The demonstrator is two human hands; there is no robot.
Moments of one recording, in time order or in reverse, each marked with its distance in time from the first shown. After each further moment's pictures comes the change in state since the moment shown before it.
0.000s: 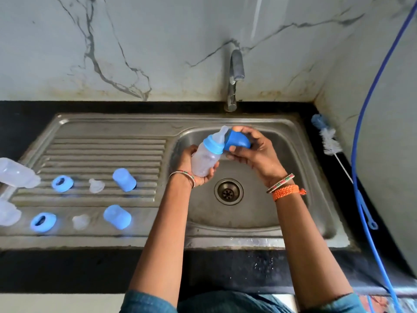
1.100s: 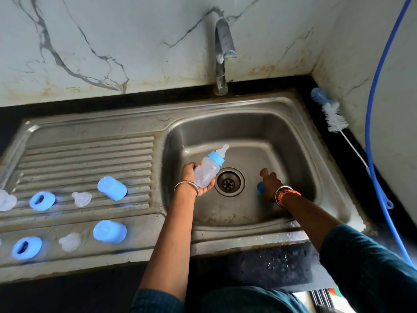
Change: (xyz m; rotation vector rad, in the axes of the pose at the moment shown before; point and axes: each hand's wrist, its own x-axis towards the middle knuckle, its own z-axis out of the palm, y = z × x) left_hand 0.069 -0.040 -0.047 -0.009 0.269 -0.127; right_hand -0.010 0.170 -0.126 -1.398 -0.096 0.709
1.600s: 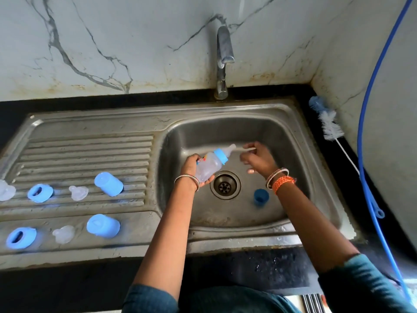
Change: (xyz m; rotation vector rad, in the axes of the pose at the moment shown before) left_hand -0.020 0.006 0.030 0.105 0.078 0.126; right_hand -0.035 -0.069 -0.087 0.828 0.109 -0.094
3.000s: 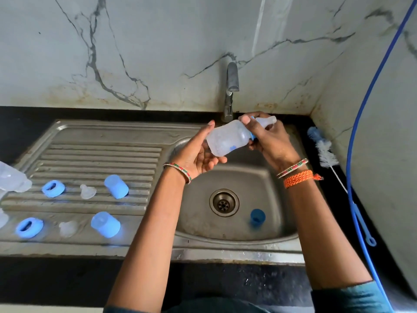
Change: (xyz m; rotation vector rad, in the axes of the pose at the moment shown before) left_hand -0.121 0.058 0.028 0.343 -0.285 0.372; right_hand -0.062 -0.111 -0.040 0.434 -0.067 -0.618
